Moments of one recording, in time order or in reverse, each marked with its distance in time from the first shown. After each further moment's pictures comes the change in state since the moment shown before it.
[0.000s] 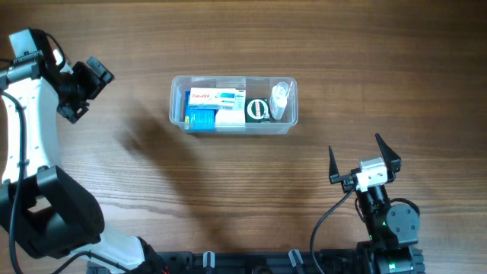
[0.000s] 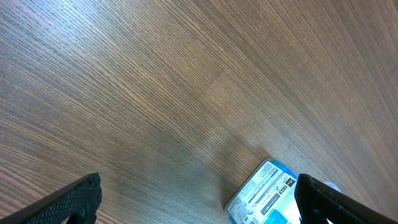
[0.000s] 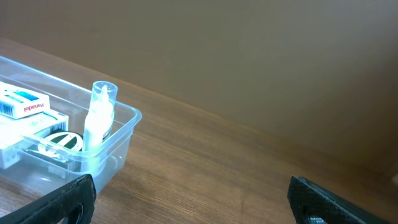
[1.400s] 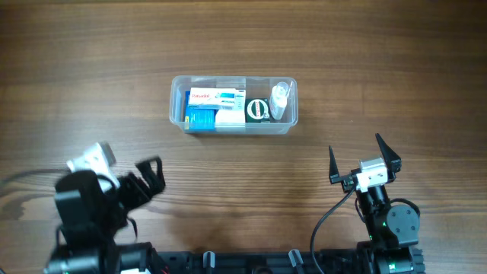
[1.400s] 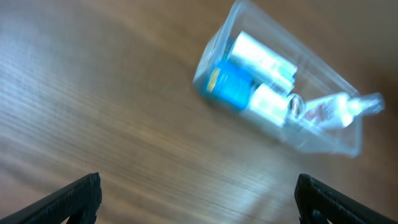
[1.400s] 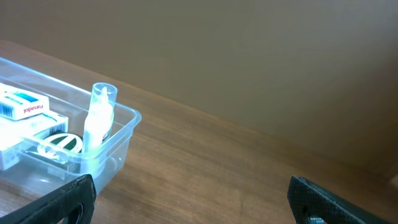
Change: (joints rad) left arm -0.227 -1.284 -0.792 -0.049 -0.001 -0.003; right arm 0.000 -0.007 0.000 0.000 0.000 -0.002
